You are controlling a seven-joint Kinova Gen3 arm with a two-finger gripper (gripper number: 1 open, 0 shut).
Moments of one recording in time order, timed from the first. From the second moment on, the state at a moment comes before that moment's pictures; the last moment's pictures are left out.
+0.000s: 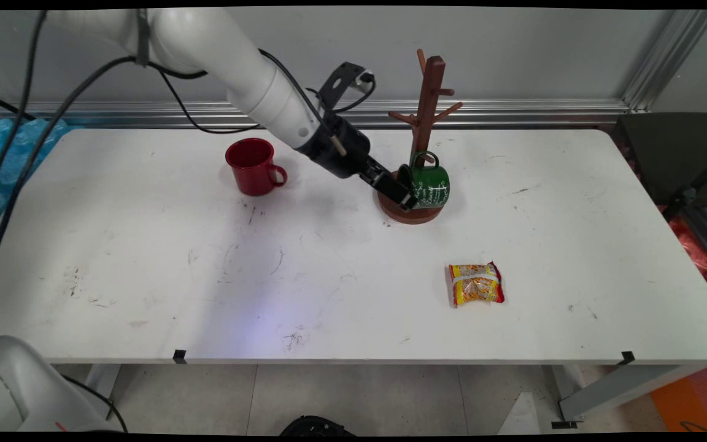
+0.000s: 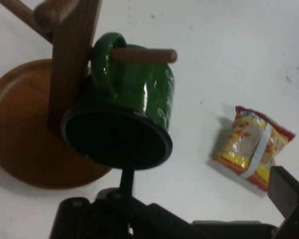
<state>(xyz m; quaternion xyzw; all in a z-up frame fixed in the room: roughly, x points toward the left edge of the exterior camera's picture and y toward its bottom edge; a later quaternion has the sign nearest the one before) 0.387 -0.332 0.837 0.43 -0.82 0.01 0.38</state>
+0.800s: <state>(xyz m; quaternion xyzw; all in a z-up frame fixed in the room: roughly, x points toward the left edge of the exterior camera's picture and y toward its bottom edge) 0.372 -0.353 0.805 0.48 -0.78 -0.02 0.40</state>
